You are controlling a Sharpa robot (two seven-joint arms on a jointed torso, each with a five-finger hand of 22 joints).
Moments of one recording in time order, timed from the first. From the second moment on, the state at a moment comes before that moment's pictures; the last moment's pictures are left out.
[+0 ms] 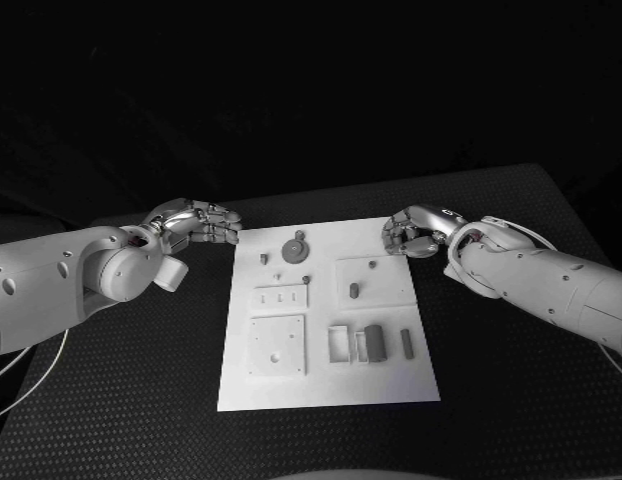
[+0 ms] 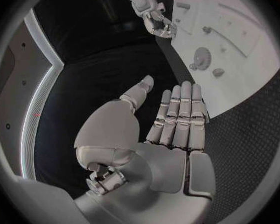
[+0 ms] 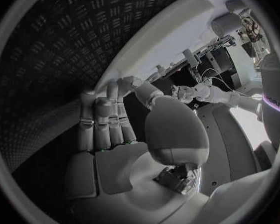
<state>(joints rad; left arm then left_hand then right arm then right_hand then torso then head) 1.30 -0.88 -0.20 1.25 -0.11 -0.05 0.24 1.11 -0.05 0.41 -0.29 0.05 0.80 0.18 0.39 0.37 1.07 0.15 0.12 0.17 0.99 0.12 0.22 0.76 0.03 0.89 0.02 0.08 0.79 1.15 -0.54 -0.04 0.83 -1.32 -0.30 0.32 1.15 -0.10 0.53 -0.26 0.33 0.90 0.15 0.29 0.57 1.10 0.04 0.51 0.62 1.14 -0.06 1.29 0.83 0.23 1.08 0.01 0.92 1.31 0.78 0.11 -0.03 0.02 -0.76</state>
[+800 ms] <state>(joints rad) 1.32 -0.87 -0.20 1.25 -0.15 -0.07 0.22 1.04 -0.08 0.36 -0.29 0.05 0.85 0.17 0.40 0.38 1.11 0.14 0.13 0.18 1.02 0.10 0.22 0.77 0.02 0.92 0.01 0.08 0.79 1.18 -0.57 -0.03 0.93 -1.29 -0.30 0.30 1.14 -0.09 0.53 -0.27 0.33 0.92 0.13 0.30 0.58 1.11 0.04 0.50 0.62 1.15 -0.06 1.30 0.83 0.23 1.08 0.01 0.92 1.31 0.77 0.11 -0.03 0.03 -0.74</state>
